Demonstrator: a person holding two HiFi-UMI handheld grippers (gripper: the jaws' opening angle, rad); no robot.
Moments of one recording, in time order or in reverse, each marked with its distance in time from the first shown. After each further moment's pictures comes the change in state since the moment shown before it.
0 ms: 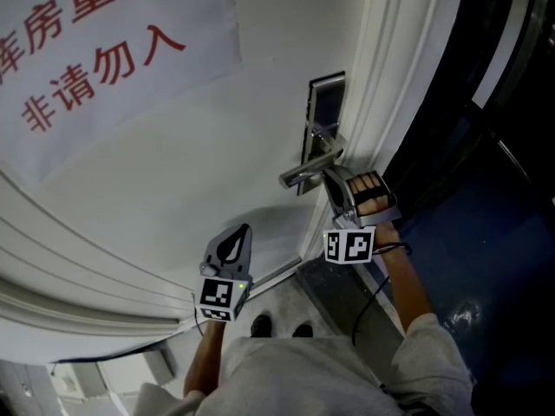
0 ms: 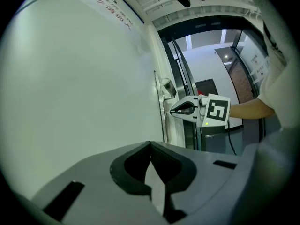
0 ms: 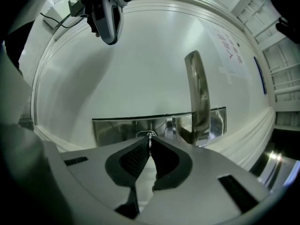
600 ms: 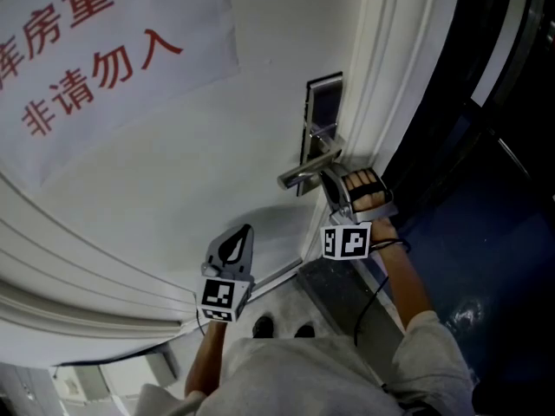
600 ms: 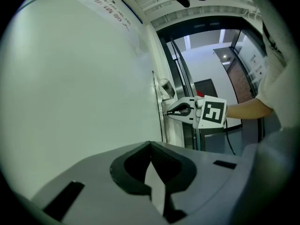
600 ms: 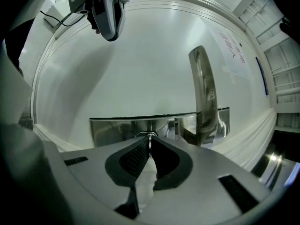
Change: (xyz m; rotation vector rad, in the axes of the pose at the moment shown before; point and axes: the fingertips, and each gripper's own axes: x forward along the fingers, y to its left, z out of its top) left arm 0.002 -0.003 0.004 0.020 -0.007 -0.013; right arm 0.010 0.002 0.002 -0.016 0.003 0.004
